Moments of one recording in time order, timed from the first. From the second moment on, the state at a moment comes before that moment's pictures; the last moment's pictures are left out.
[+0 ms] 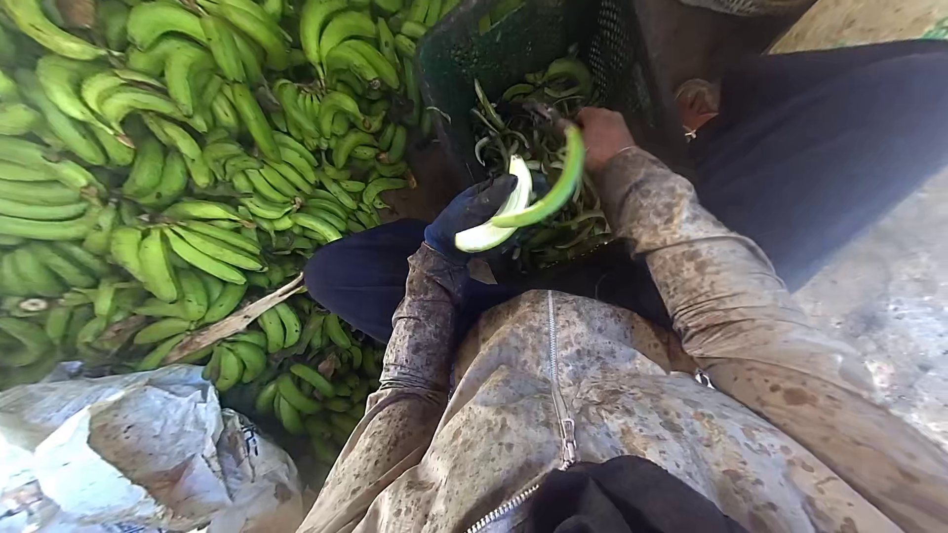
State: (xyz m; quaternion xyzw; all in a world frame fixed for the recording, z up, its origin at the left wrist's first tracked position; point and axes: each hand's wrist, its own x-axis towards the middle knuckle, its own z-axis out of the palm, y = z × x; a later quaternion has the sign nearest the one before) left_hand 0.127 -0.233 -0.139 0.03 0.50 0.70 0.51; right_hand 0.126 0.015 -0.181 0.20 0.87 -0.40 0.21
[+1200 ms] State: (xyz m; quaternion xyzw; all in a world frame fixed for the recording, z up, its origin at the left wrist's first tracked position) left_hand 0.106 -0.214 -0.159 -0.07 0.53 0.80 0.28; right_hand 0.150 0.002 -0.159 0.08 0.88 -0.46 0.07
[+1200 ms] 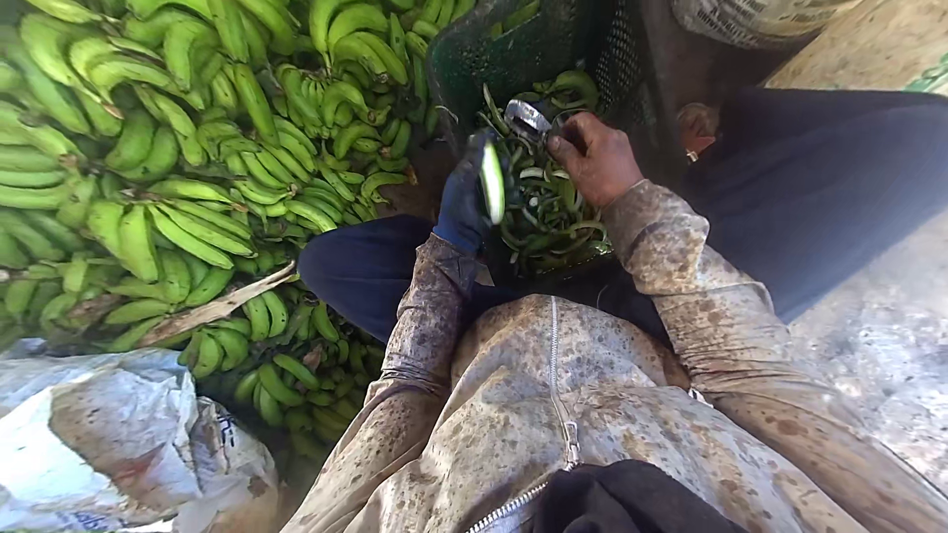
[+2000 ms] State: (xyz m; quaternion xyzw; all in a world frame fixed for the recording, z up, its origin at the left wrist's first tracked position) left_hand 0.101 -0.213 -0.149 -0.16 0.44 0.85 0.23; right_hand 0.165 -0.009 -0.167 0.01 0.86 -0.50 0.06
